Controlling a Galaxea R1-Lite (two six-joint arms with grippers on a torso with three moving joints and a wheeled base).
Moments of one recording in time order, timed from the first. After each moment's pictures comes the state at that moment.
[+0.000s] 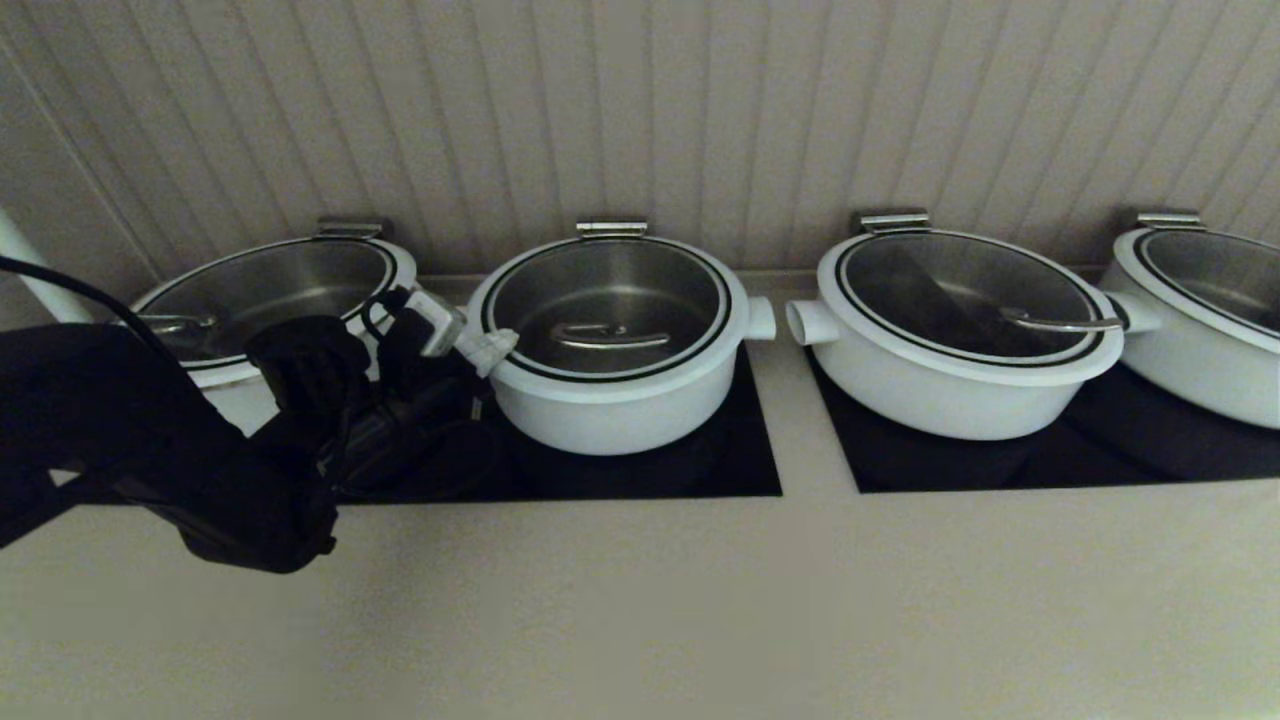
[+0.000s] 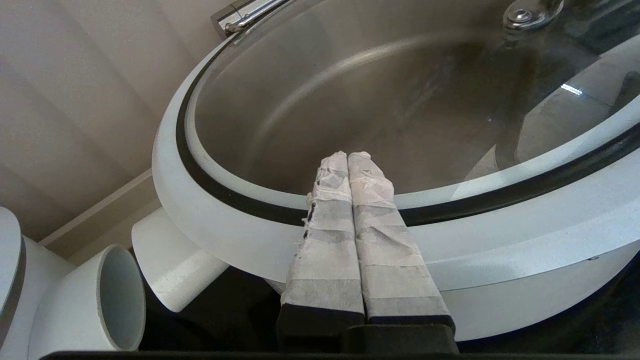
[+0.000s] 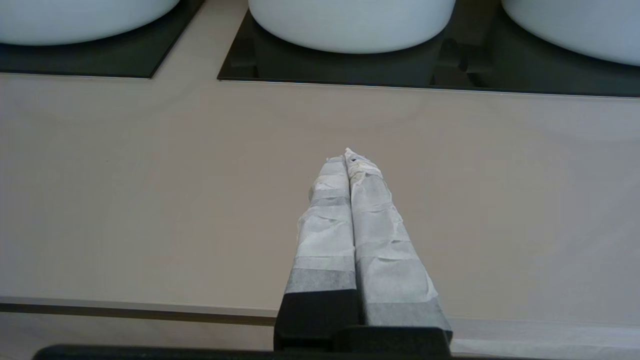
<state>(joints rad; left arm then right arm) -0.17 2.09 -0.81 -1.33 -0.39 0.36 0.00 0.00 0.00 -0.01 0.03 -0.04</state>
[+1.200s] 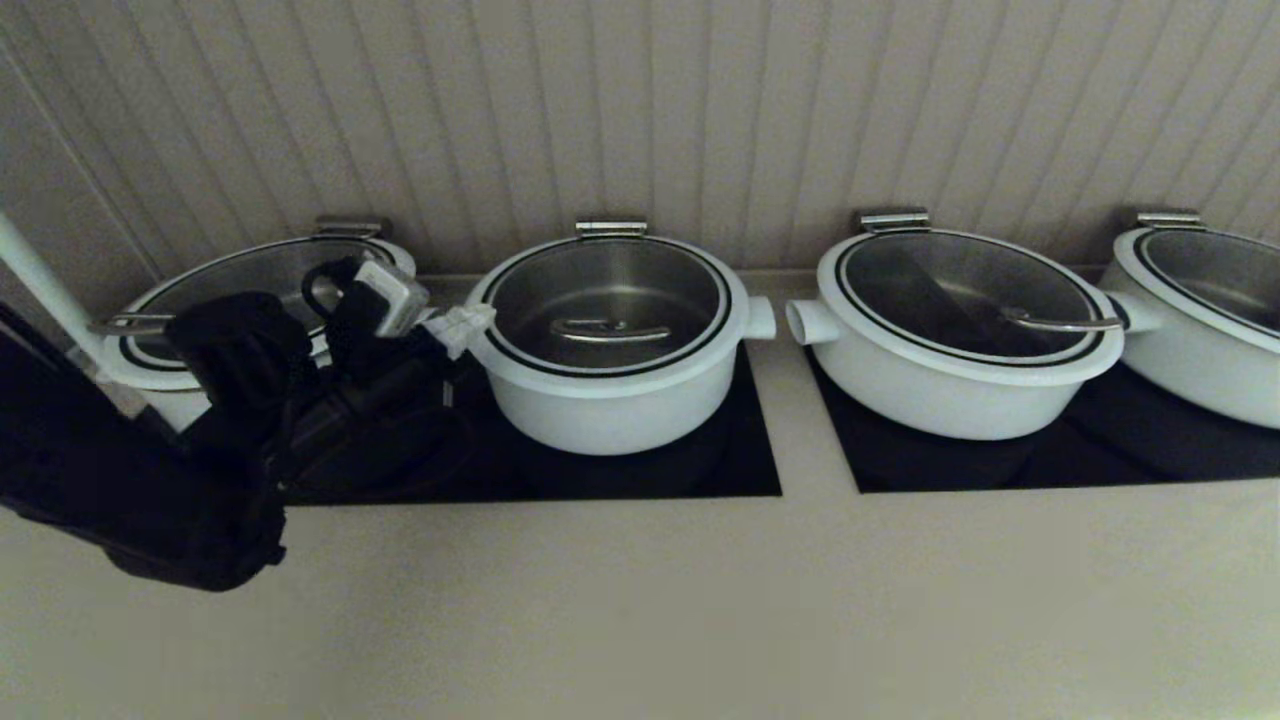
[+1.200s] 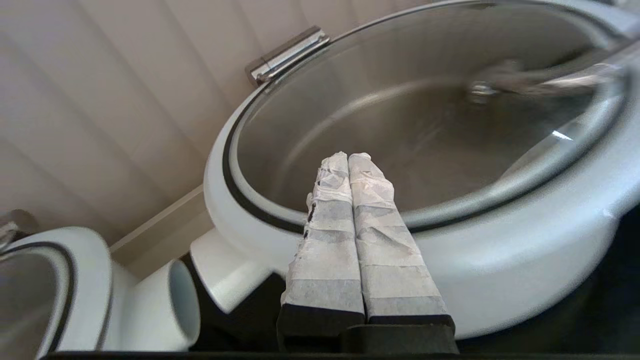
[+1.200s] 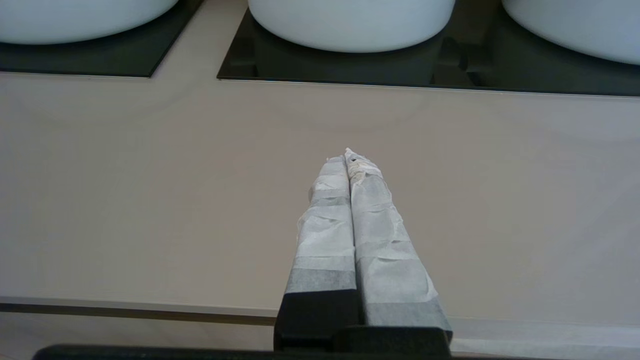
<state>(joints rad) -0.16 1.92 -0.71 -1.36 -0.38 0.35 0.00 0.00 0.00 -0.01 0.03 -0.04</state>
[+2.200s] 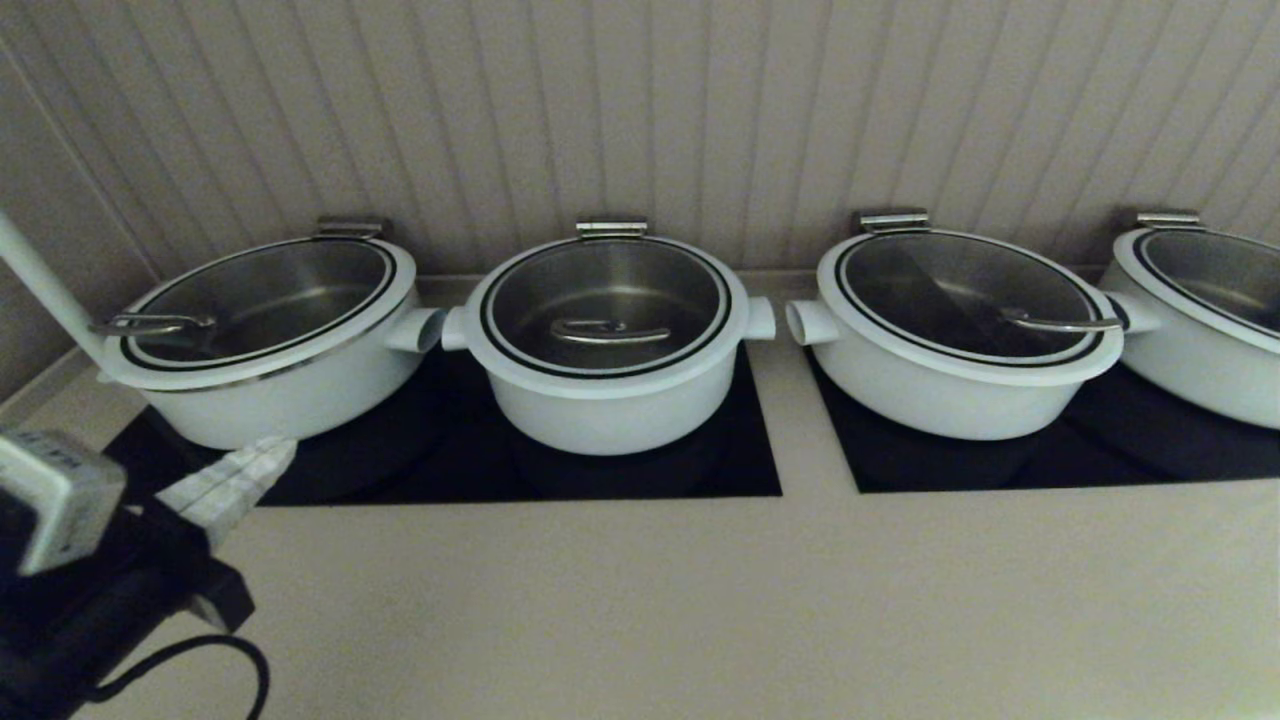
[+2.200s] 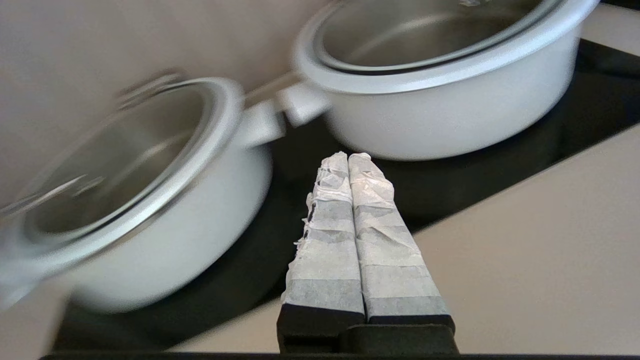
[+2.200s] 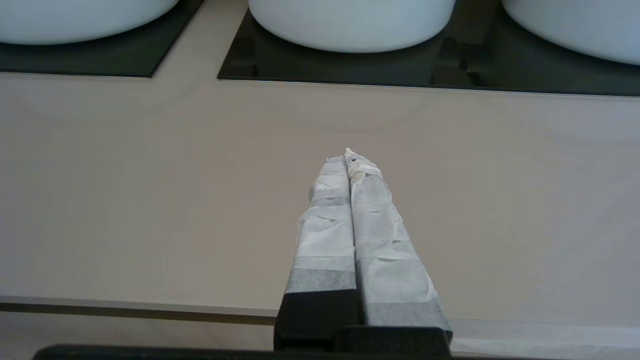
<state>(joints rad) -0.14 1.17 -0.04 -1.21 -0.12 0.35 0.00 0.00 0.00 -0.01 0.03 -0.04</state>
